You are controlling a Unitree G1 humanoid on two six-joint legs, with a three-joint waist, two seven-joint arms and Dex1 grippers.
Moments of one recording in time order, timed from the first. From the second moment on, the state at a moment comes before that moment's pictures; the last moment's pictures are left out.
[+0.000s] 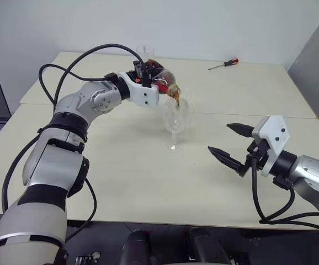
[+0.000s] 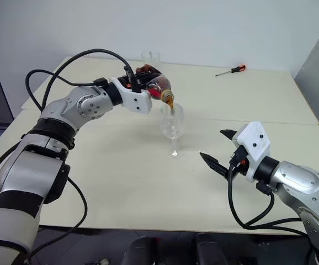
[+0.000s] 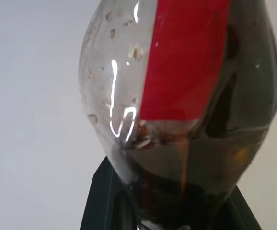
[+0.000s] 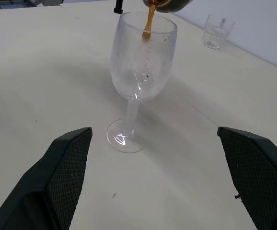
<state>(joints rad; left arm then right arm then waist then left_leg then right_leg) -1.28 0.59 -0.41 1.11 0.70 -0.88 -0.15 -0.17 -0.75 -0.18 -0.82 0.69 0.84 0.43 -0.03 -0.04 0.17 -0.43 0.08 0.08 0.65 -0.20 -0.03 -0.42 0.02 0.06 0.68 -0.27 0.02</state>
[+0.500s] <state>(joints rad) -1.30 0.60 -0.43 1.11 0.72 -0.88 -0.12 -0.17 -0.75 -0.18 -0.81 0.68 0.84 0.44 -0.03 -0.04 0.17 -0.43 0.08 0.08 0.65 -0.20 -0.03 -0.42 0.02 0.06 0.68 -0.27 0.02</state>
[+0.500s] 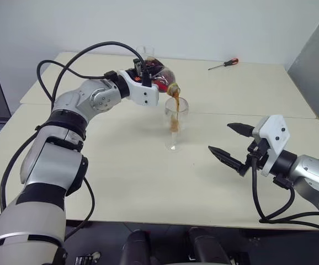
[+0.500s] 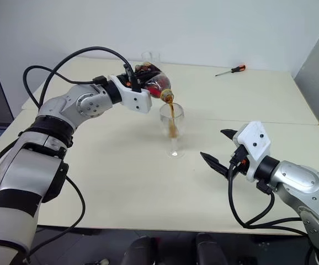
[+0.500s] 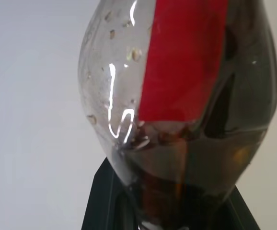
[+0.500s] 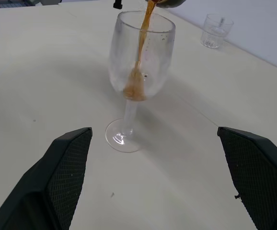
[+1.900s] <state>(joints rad) -1.35 0.63 -0.47 1.15 0.77 -0.87 -0.03 -0.18 -0.76 -0.17 -0.79 0.65 0.83 0.47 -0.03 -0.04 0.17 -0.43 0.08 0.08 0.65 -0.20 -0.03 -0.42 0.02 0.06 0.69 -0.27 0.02</state>
